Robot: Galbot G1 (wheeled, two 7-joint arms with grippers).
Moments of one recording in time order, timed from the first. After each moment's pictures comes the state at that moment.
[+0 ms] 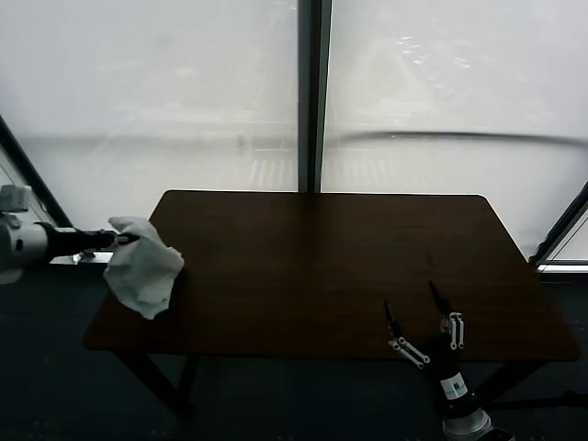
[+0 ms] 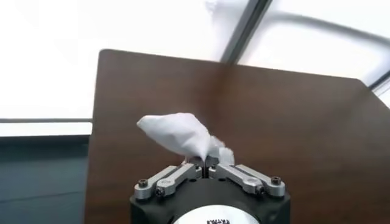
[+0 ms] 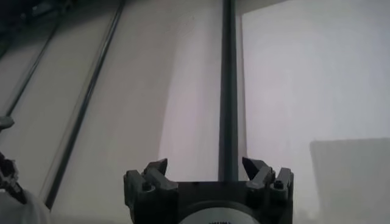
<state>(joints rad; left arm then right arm) 0.77 -0.12 -0.20 -1.88 -1.76 0.74 -0.13 -1.64 1.20 0.55 1.98 0.35 0.82 -0.26</state>
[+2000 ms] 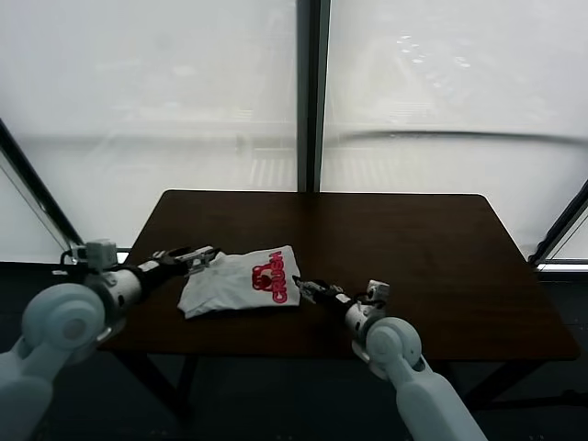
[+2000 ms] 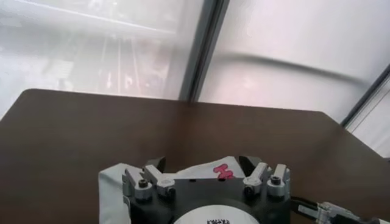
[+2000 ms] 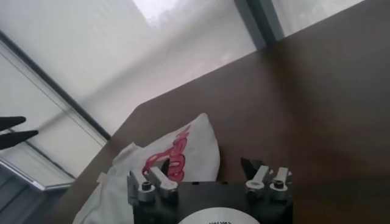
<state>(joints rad) 1.08 -0.70 -0.49 -2.10 -1.33 0.70 -0.30 -0.97 1.28 0.15 1.70 1.02 -0.50 0.15</state>
